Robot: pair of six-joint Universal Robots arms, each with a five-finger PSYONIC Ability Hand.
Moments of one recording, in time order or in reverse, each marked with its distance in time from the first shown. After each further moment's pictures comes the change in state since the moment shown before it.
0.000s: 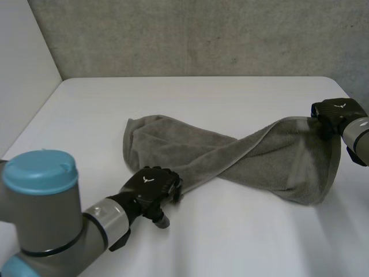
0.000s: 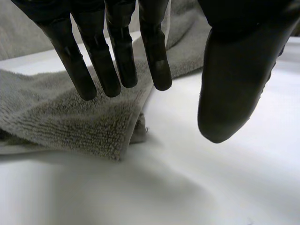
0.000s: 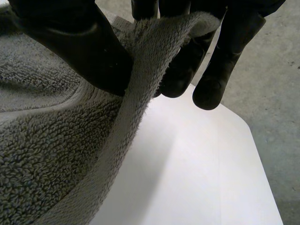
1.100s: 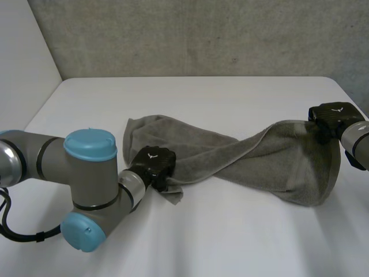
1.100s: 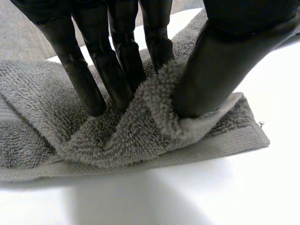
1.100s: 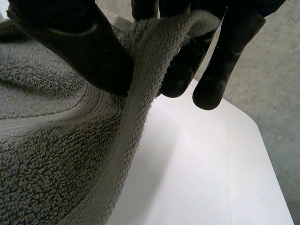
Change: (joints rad) left arm -0.022 -0.311 0.356 -0.002 -0.180 0.069; right arm 0.002 -0.013 0.035 -0.001 -0.015 -0.006; left_hand 0.494 0.491 0.490 0.491 0.485; right_hand 0.000 0.000 0.002 0.000 0.000
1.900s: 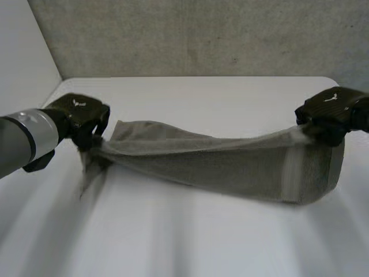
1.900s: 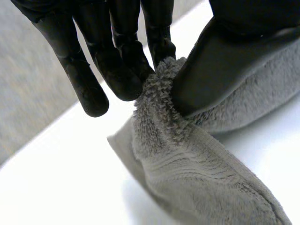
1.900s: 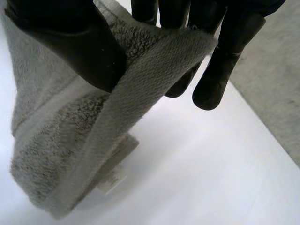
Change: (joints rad) left arm 0.309 0.412 0.114 -0.553 0.107 0.344; right arm 0.016 -0.198 -0.223 0.691 -0.226 -0.417; left_hand 0.226 0.262 0.272 0.274 0.264; right_hand 0.000 0.000 0.001 0.000 0.000
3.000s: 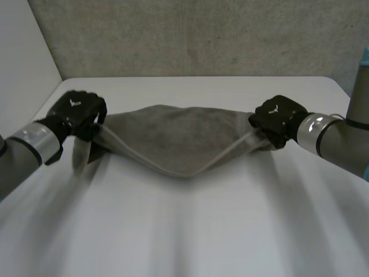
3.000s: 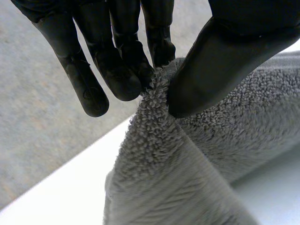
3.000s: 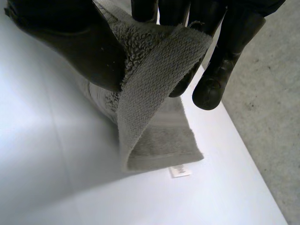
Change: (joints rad) left arm 0.175 -0.070 -0.289 0.623 0.301 -0.130; right arm 0.209 0.186 0.071 -0.421 0.066 -0.021; left_hand 0.000 0.010 0.003 0.000 0.004; right_hand 0.000 0.027 0.003 0.000 0.013
